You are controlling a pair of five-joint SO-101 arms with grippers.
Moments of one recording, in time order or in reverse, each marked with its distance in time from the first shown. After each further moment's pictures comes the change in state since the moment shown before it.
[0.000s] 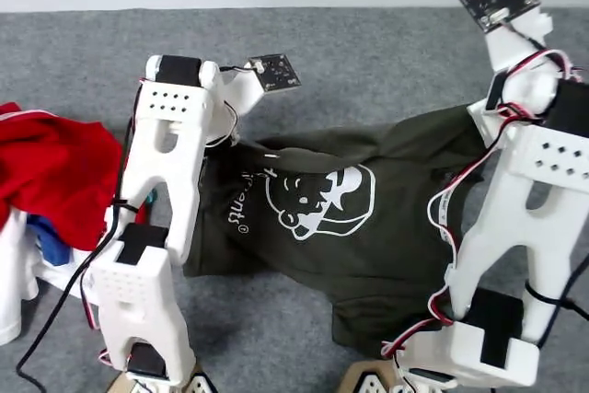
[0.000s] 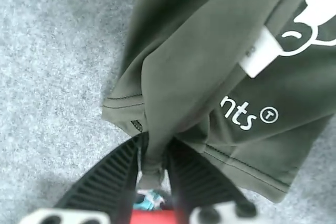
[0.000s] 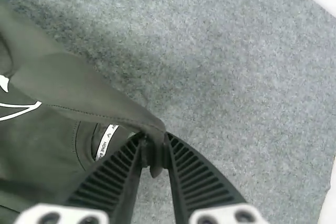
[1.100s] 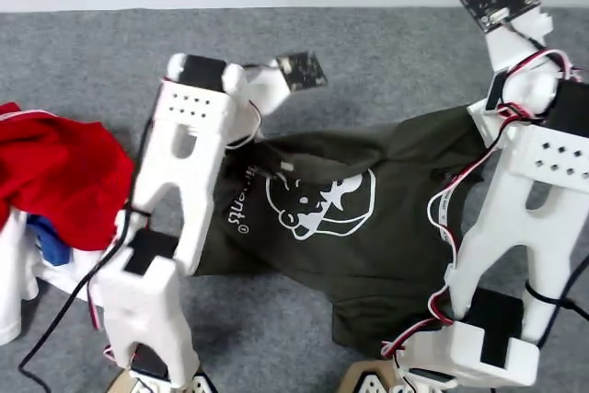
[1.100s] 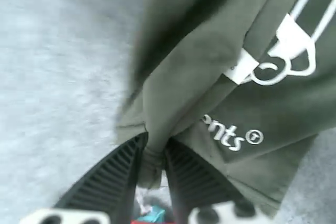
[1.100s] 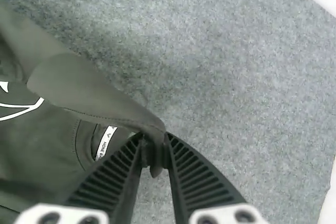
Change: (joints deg) left arm 5.4 -5.7 -2.4 0.0 3.6; right arm 0.0 -0.4 0.0 0.0 0.0
